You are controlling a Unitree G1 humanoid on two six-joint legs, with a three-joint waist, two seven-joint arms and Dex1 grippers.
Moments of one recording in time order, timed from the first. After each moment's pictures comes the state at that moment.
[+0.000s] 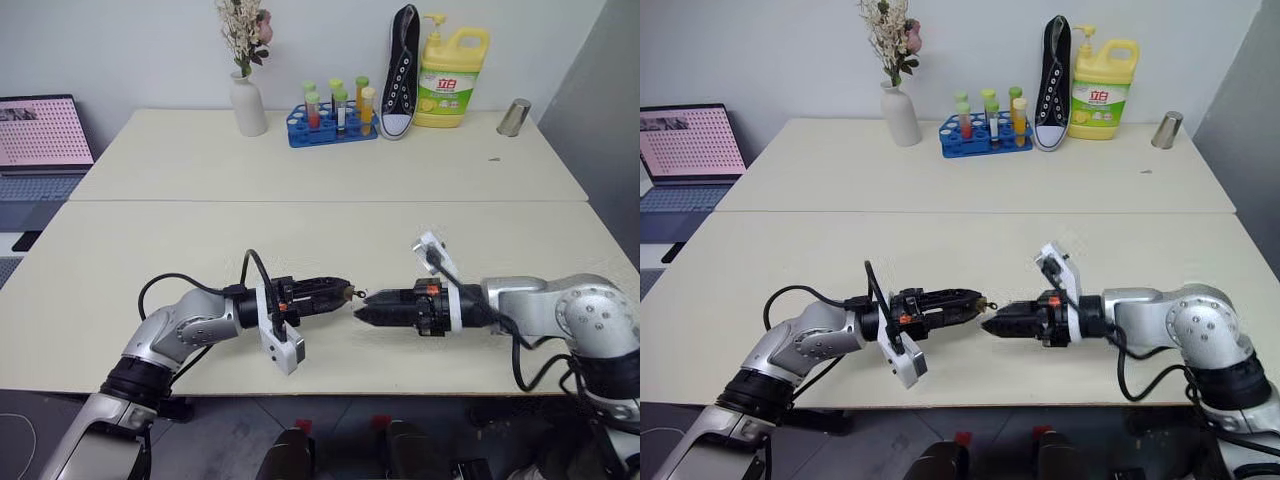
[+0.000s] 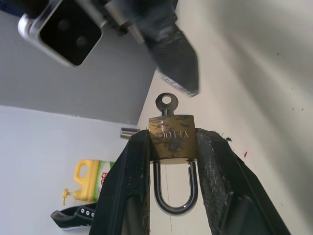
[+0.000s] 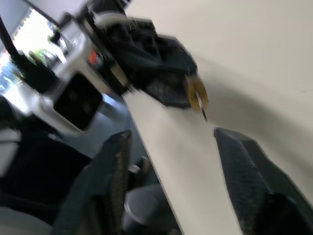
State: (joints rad) left arm -0.42 0.67 -0.25 0.20 0.47 -1.07 -0.43; right arm -0.46 -0.77 0.16 -0.41 1.27 1.13 0.38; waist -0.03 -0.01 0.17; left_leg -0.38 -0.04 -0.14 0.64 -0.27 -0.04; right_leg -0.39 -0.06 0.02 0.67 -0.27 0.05
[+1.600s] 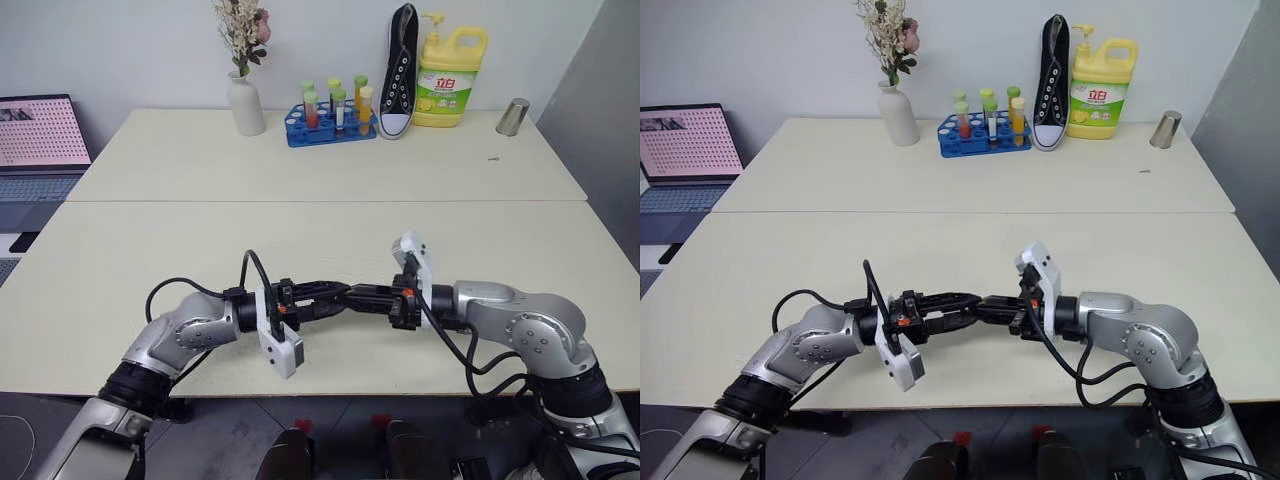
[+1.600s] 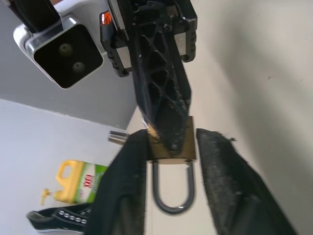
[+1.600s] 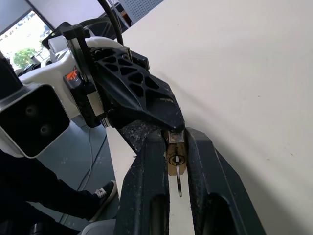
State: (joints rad) left arm -0.36 0.71 -0.32 0.15 0.27 -1.00 -0.53; right arm -0.45 -0.49 0.16 -0.40 0.92 1.04 0.55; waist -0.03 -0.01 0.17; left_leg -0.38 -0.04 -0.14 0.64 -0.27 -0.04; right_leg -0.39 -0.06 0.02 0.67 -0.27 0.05
